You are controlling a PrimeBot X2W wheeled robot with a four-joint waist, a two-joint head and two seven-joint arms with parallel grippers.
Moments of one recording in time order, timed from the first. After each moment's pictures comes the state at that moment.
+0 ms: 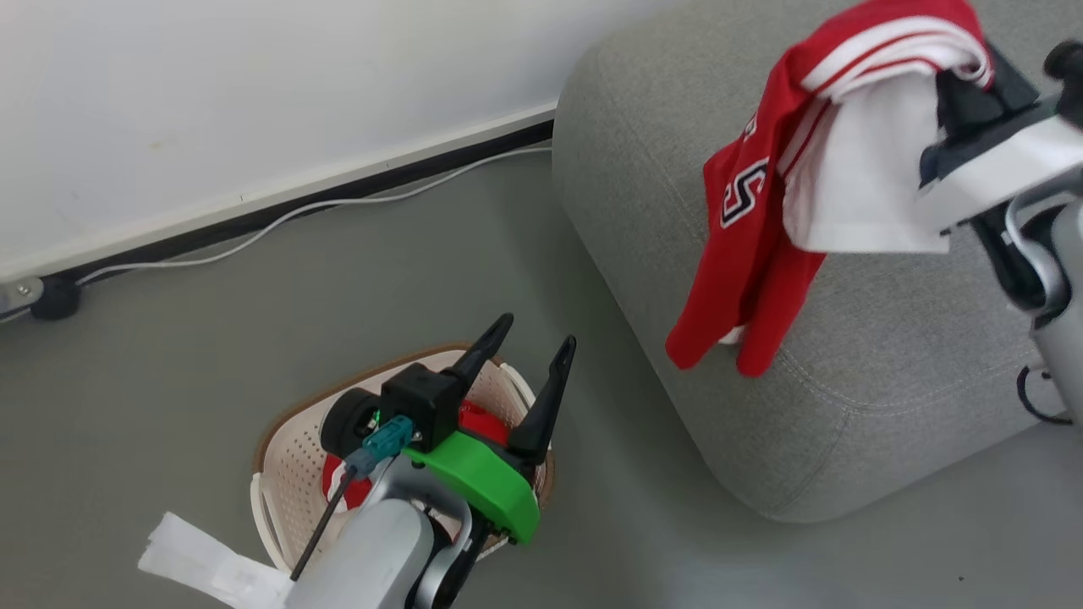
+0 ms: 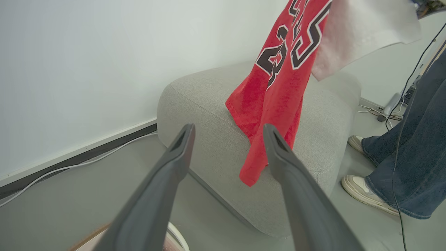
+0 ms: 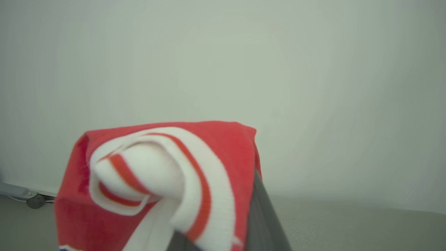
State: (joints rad) left arm -0.31 0.08 -0.72 0.17 -0.53 0.02 -0.18; right arm -0.62 -0.44 0.40 0.28 0.38 0.08 -0.19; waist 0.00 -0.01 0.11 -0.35
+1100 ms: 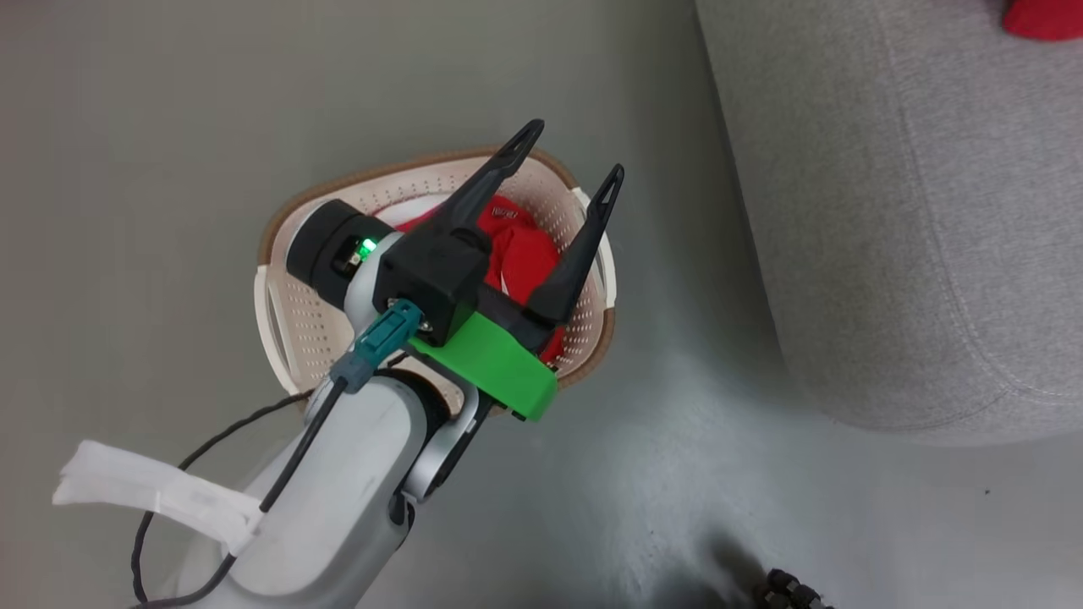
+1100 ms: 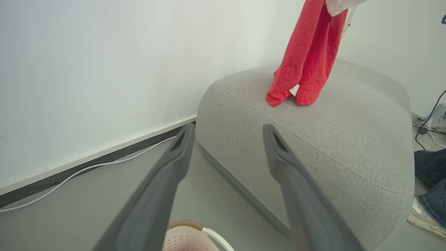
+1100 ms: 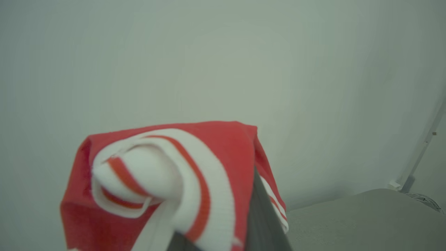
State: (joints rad) left arm -0.57 0.13 -0.71 -0.08 -0.39 0.05 -0.04; right arm -1.12 -0.68 0.07 0.47 0.46 -0.02 -0.03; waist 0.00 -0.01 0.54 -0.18
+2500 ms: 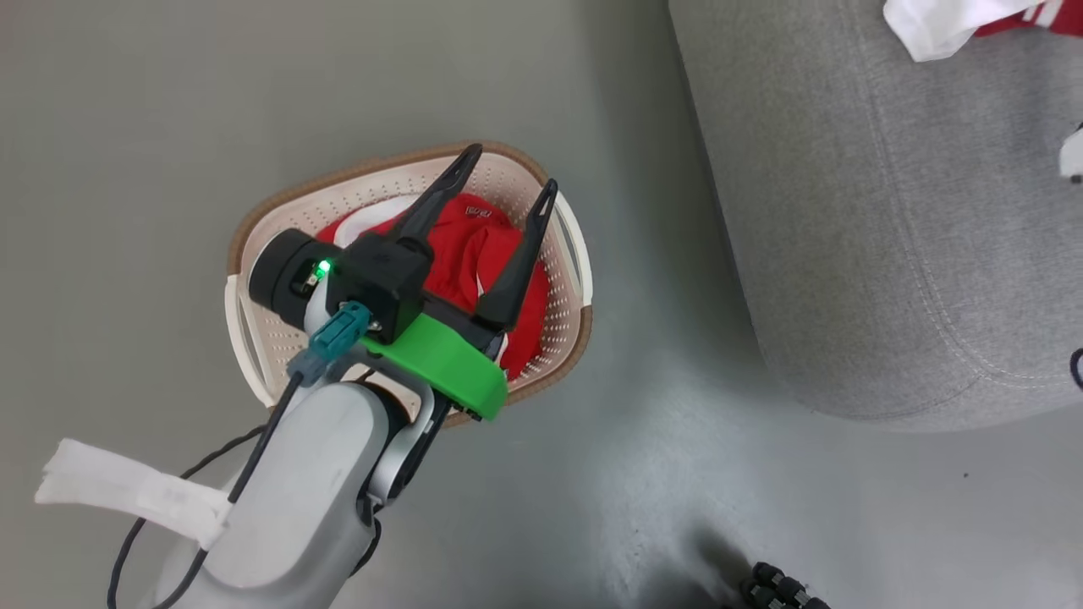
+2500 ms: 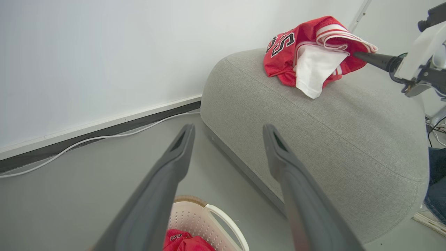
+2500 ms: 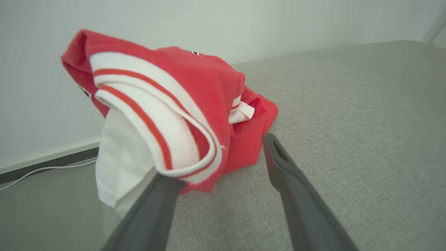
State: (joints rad) left arm -0.54 0.16 -0.68 0.01 -0.43 0.04 -0.10; right arm -0.79 -0.42 0.11 0.80 0.49 0.01 -0.25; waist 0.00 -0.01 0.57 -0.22
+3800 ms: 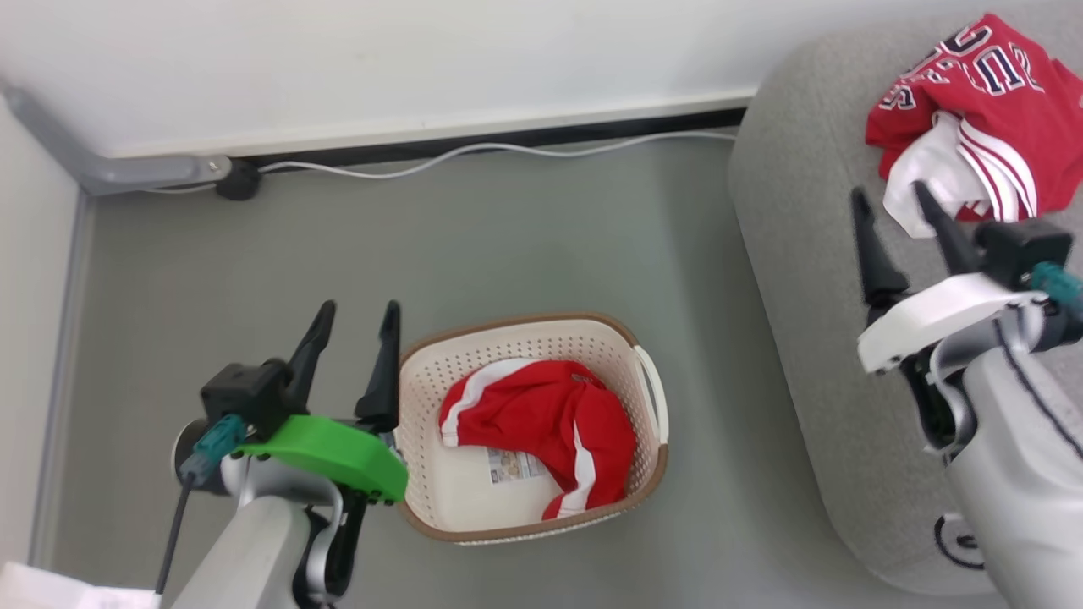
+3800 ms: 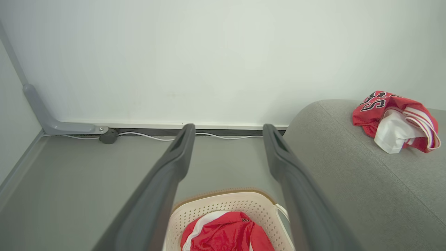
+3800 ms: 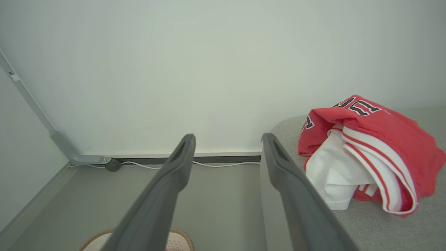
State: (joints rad) left arm -0.26 0.15 -0.48 0.20 -0.60 0.08 -0.24; right arm -0.43 -0.26 0.24 0.53 0.37 0.05 -0.25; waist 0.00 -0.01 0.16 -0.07
